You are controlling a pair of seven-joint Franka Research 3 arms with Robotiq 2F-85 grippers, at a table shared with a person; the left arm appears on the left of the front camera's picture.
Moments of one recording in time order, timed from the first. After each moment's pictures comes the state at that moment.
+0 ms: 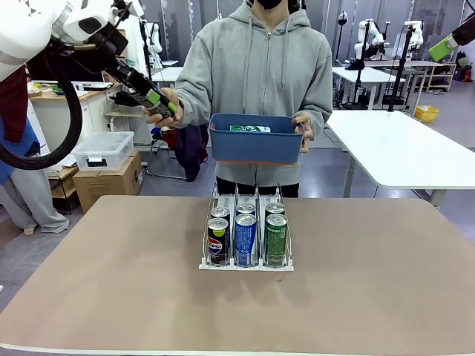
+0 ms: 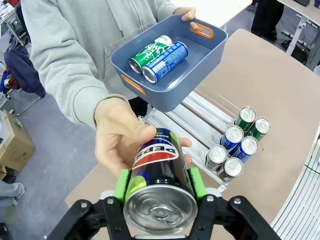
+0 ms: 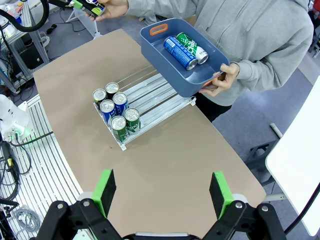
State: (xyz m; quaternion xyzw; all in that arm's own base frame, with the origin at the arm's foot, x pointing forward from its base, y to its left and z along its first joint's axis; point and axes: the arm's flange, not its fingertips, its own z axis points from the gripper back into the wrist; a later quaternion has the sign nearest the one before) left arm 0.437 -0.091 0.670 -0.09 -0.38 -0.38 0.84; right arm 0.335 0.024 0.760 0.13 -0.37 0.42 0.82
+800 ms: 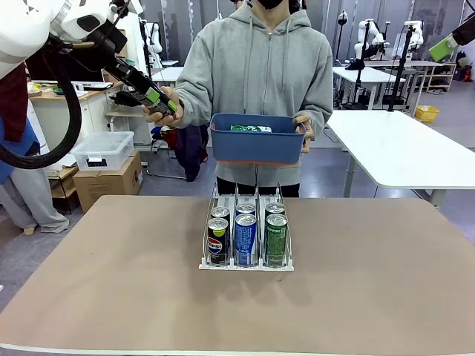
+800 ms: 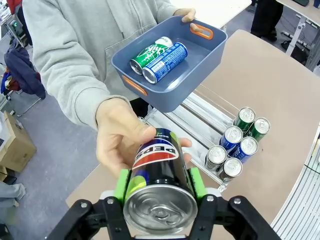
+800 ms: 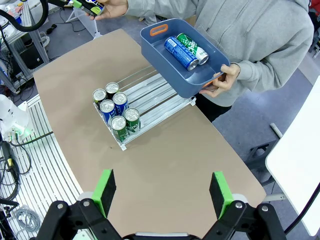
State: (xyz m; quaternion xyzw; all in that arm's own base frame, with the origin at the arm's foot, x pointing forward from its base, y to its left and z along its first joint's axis) left arm 0.435 -0.092 0.673 -0.09 -0.39 -0.39 0.83; right arm 0.335 0.024 0.760 0.13 -0.37 0.42 0.82
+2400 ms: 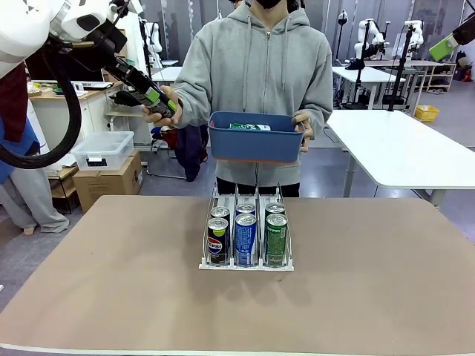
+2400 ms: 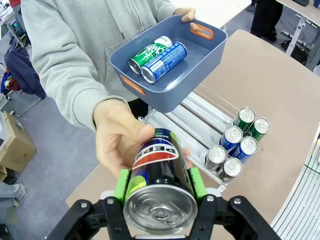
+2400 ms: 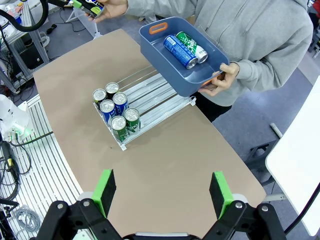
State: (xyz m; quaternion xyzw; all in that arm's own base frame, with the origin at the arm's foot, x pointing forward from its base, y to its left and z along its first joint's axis) left arm 0.435 -0.092 0.673 -0.09 -0.39 -0.39 0.83; right arm 0.335 0.024 0.760 0.13 -0.37 0.42 0.82
